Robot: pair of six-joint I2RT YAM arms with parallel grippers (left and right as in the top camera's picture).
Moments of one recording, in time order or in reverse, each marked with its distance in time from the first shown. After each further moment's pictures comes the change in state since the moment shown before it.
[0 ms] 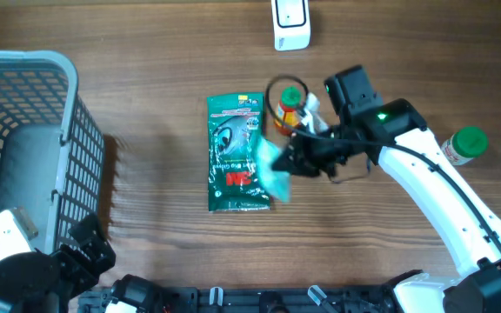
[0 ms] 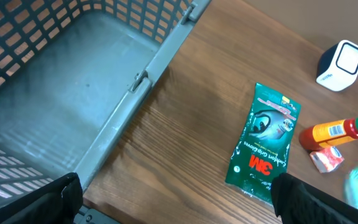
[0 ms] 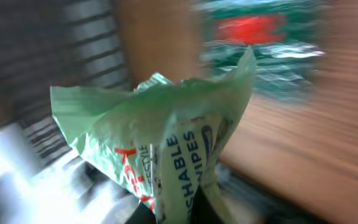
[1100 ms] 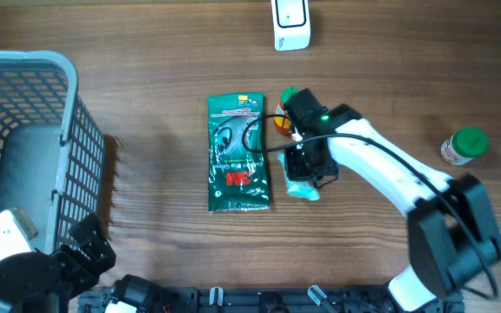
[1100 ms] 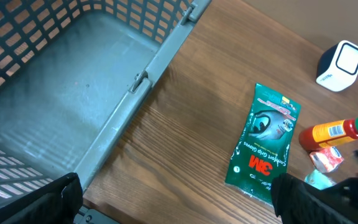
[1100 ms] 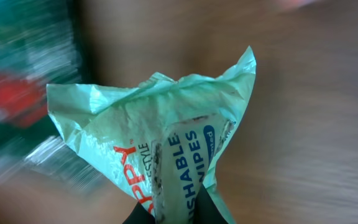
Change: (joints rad) left arm 0.000 0.000 0.000 0.001 0.000 0.000; right arm 0.103 0.215 -0.045 0.089 0.401 -0.190
